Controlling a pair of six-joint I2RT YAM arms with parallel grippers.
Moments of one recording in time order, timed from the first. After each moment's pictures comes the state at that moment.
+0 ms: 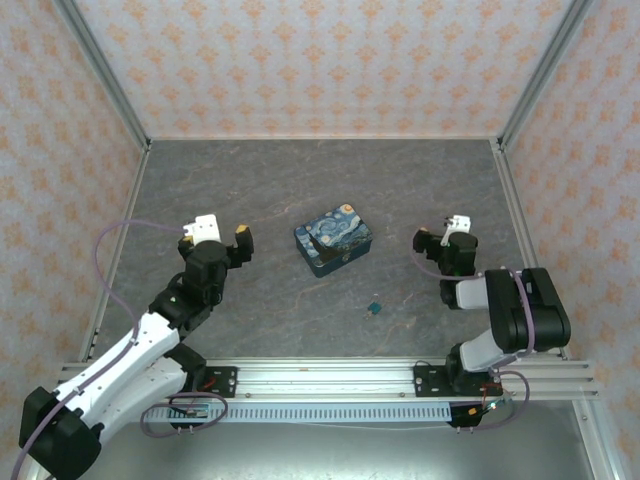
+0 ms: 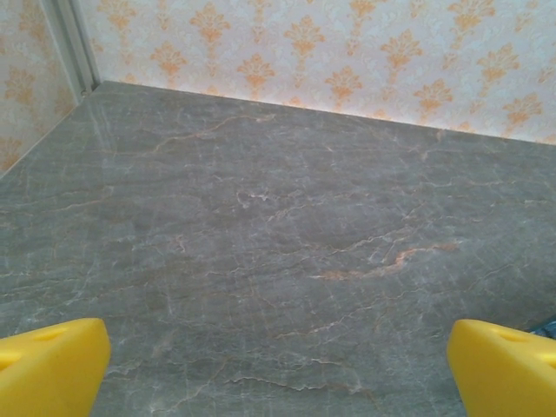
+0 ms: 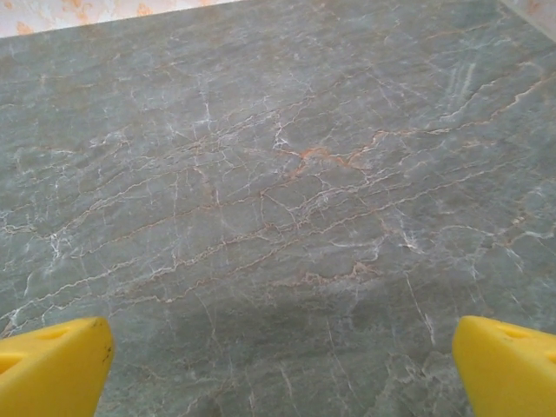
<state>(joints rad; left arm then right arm) -0.47 0.78 0.49 -0.12 -0.60 -0.34 0.02 1.51 0.32 0.77 0.06 0.14</state>
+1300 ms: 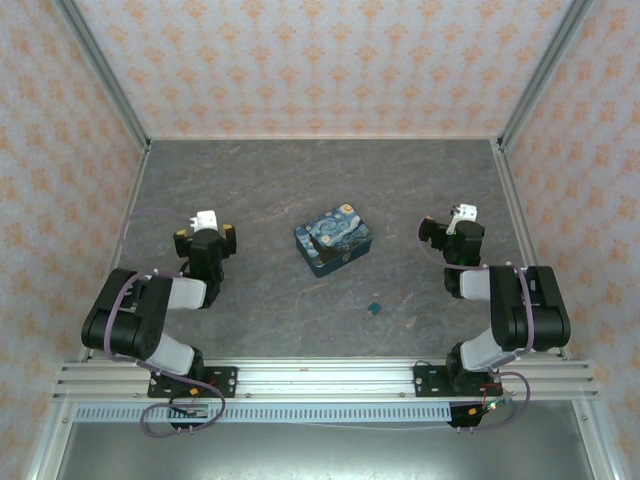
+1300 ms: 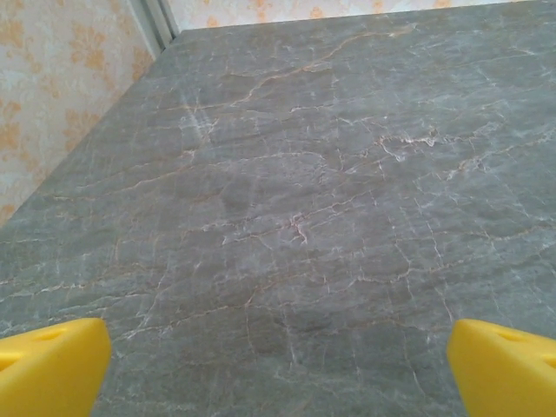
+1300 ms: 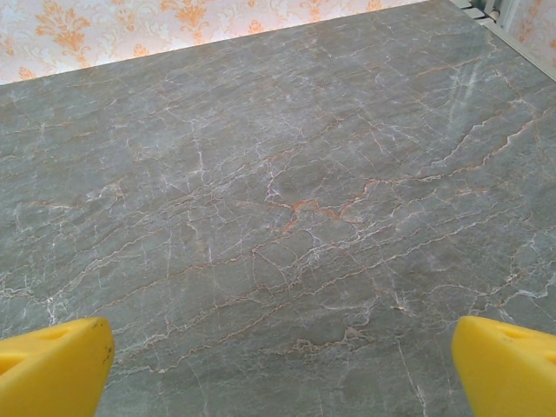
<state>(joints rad) -0.10 1.50 0.36 0.70 -0.47 -0.04 -0.03 1.52 0.40 0.72 0.02 0.15</state>
